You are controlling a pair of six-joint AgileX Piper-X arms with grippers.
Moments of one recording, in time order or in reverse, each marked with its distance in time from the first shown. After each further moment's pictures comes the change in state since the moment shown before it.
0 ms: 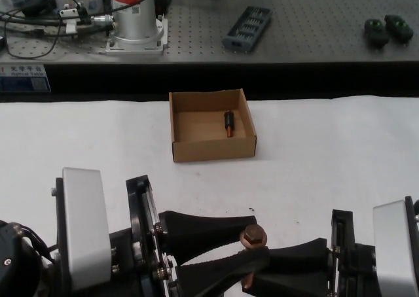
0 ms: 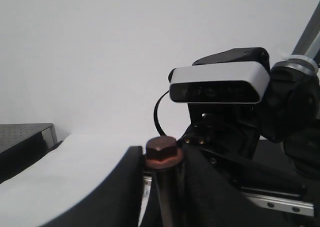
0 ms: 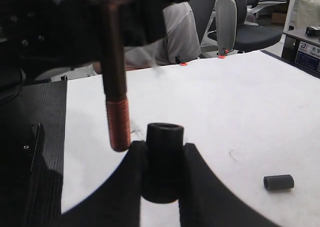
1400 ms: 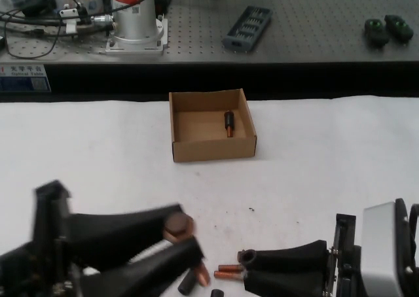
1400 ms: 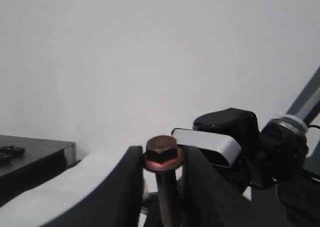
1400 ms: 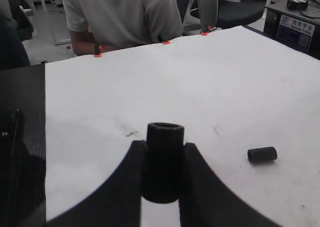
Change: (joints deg) left arm 0.0 -26.0 4.6 14.5 -6.9 -7.1; right arm 0.0 0.0 -0.1 3.6 3.8 -0.8
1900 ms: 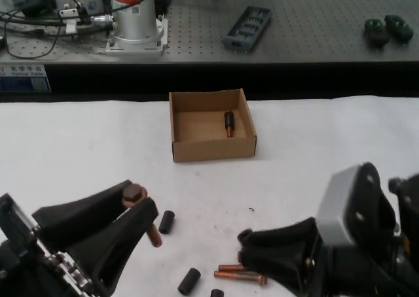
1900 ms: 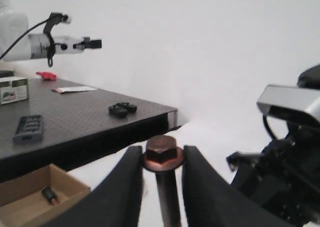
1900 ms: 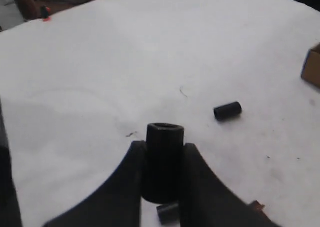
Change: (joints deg) left arm 0.0 -2.8 2.4 8.2 -23.6 3.5; right arm 0.0 0.1 -7.0 15.8 5.5 0.9
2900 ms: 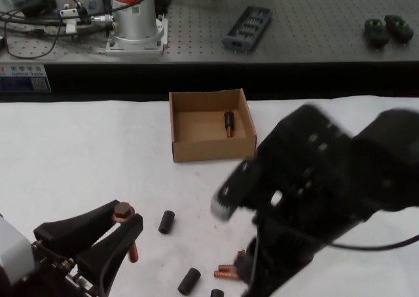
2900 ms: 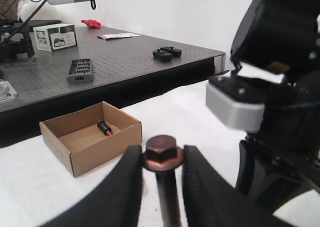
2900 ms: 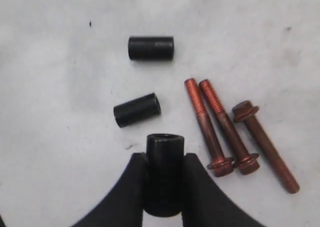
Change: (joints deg) left arm 0.0 0.0 0.0 10.2 -8.3 1.9; right arm 0.0 25.0 -36.6 56.7 9.1 -10.5
